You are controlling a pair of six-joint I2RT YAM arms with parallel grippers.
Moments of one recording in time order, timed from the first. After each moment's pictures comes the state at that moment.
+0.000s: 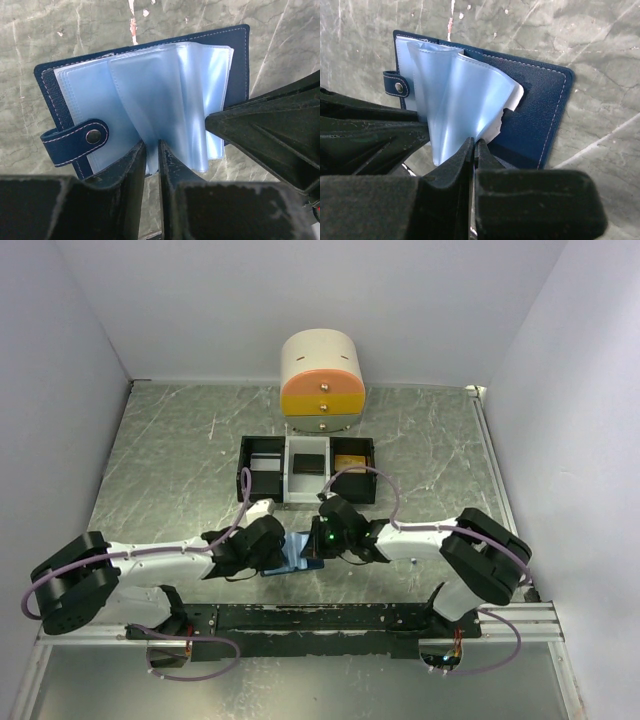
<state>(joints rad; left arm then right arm) -1.04 1.27 0.49 -0.15 -0.23 -1.02 0.93 1.53 0.58 0.16 -0.15 0.85</state>
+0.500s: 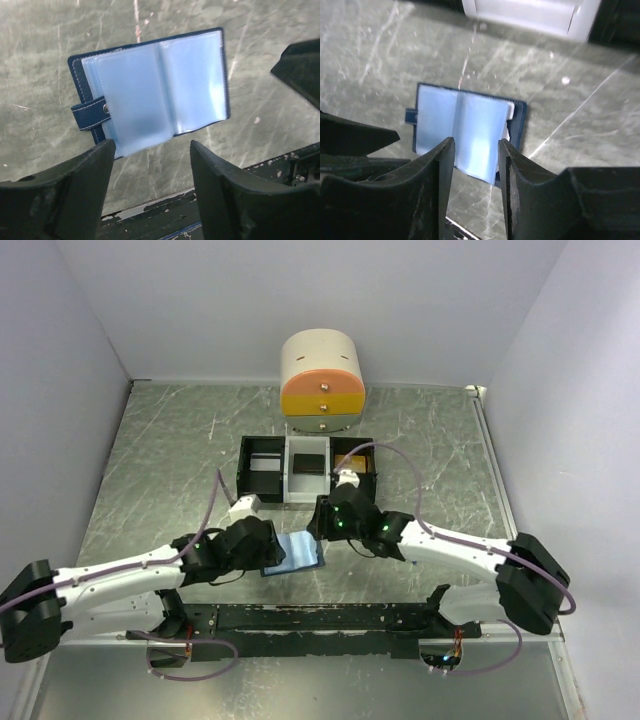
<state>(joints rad) -1.05 1.05 0.51 -0.36 -0.30 -1.05 0.94 1.31 0.67 -0.08 0.09 0.74</state>
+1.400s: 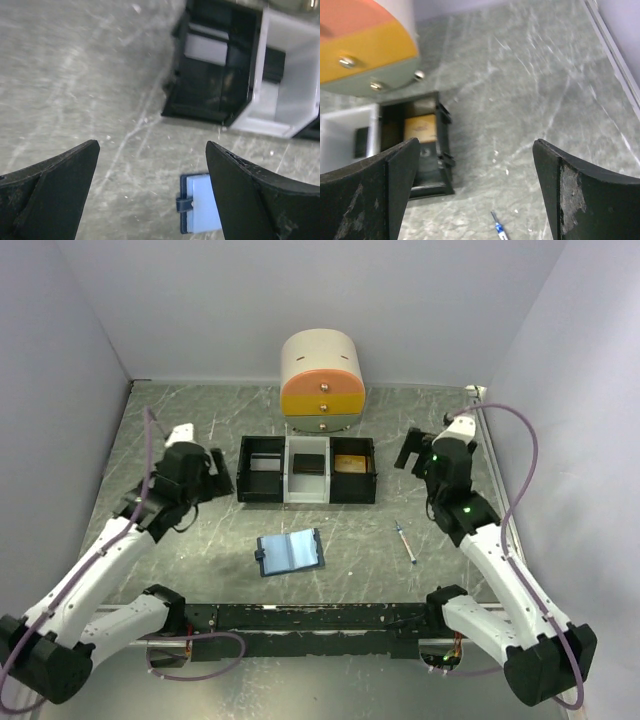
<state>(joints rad) -0.51 0.97 0.86 -0.60 -0.35 -0.55 0.35 0.92 0.77 -0.20 0.45 0.29</state>
